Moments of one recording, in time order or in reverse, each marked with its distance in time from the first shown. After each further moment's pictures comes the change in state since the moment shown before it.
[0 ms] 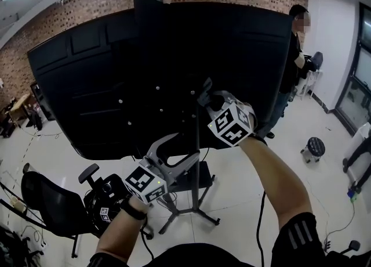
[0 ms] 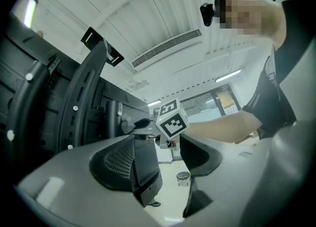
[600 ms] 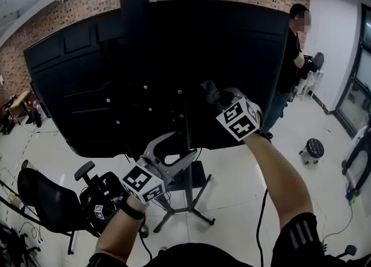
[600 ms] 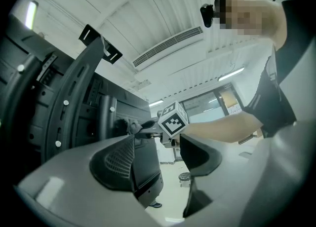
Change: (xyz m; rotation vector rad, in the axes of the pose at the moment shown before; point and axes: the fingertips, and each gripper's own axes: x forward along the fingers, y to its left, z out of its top) left arm 0.031 -0.008 -0.011 0.005 -0.006 0.031; right arm -0.015 -0.045 -0.055 0.108 0.037 -0.022
